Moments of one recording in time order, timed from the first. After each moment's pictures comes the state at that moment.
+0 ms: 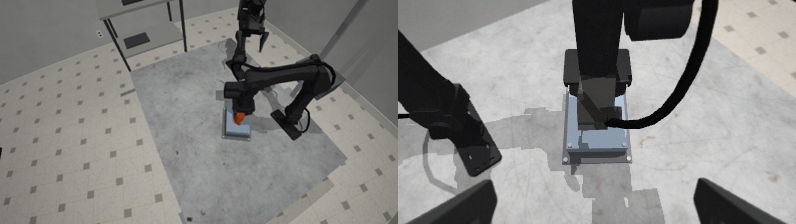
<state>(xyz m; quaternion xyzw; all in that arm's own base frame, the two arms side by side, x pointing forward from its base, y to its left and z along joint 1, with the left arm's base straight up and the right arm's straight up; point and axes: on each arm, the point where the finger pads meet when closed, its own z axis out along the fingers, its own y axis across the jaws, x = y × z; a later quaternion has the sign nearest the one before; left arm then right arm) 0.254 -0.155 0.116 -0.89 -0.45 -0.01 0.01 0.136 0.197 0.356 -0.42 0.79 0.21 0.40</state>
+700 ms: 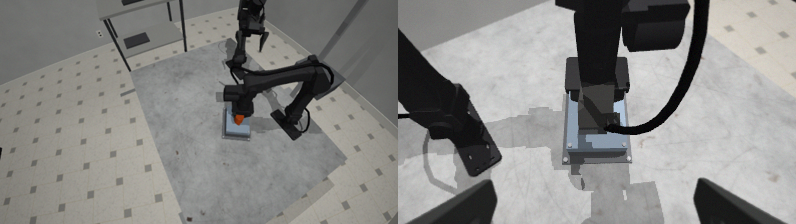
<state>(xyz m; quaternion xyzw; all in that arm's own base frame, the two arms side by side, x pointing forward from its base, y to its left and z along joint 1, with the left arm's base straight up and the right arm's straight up) 0.254 -0.154 0.097 -0.89 -0.45 -0.01 0.01 0.136 0.197 0.356 -0.42 0.79 0.21 0.40</state>
